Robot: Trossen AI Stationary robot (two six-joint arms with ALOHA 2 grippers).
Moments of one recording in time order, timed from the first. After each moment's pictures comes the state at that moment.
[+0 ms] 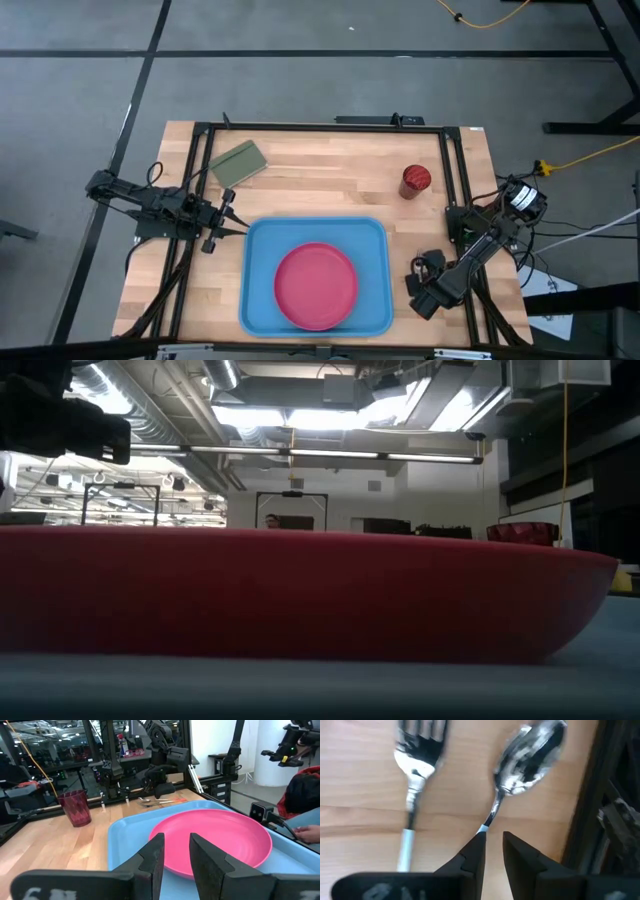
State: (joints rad) left arm -0.28 0.01 0.01 0.01 -0.02 0.12; right arm 0.89 1.72 0.92 -1.01 -0.13 2.30
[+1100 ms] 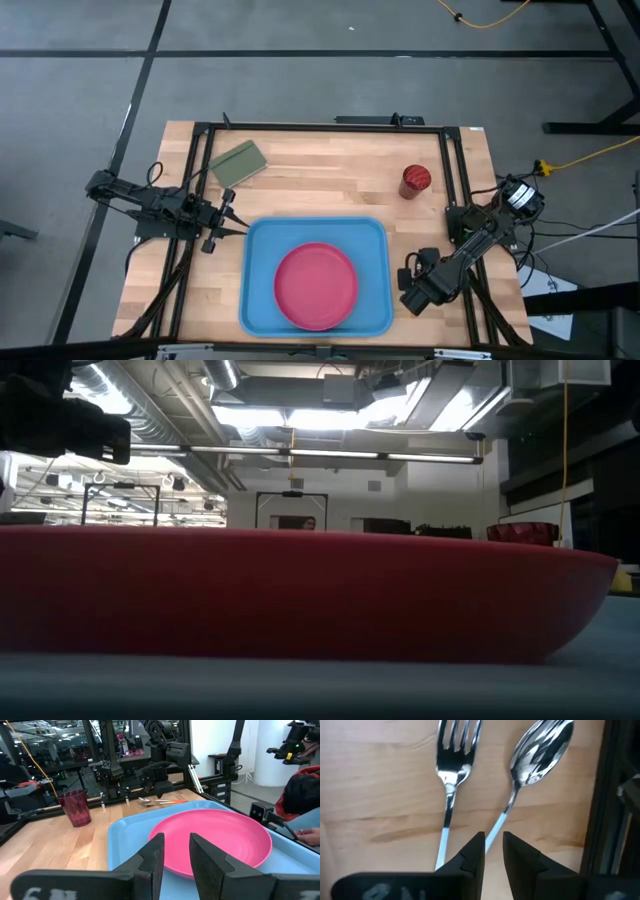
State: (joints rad) left arm -0.28 0.01 0.01 0.01 -0.02 0.12; right arm 0.81 1.72 0.99 -1.04 -0.13 2.39
